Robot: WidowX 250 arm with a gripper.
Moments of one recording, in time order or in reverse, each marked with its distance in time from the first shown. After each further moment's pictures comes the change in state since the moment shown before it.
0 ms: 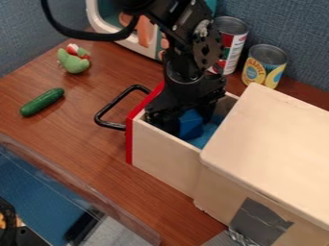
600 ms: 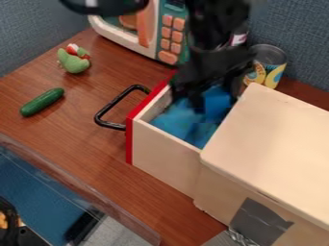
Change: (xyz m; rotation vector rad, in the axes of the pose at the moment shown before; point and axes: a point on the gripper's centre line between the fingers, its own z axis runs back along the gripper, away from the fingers) arm -0.002 -0.040 0.043 -0.126 0.040 -0.130
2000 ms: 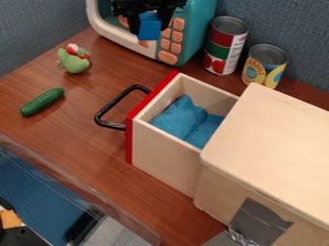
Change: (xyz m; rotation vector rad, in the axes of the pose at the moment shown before) arm 0.156 0.055 0.001 0.252 -0.289 -0.058
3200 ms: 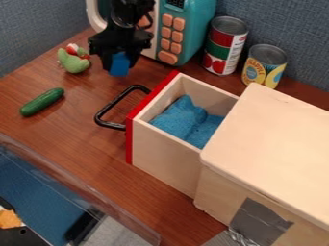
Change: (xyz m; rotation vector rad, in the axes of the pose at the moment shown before) arm -0.020 0.045 -0.091 0.167 0.082 0.031
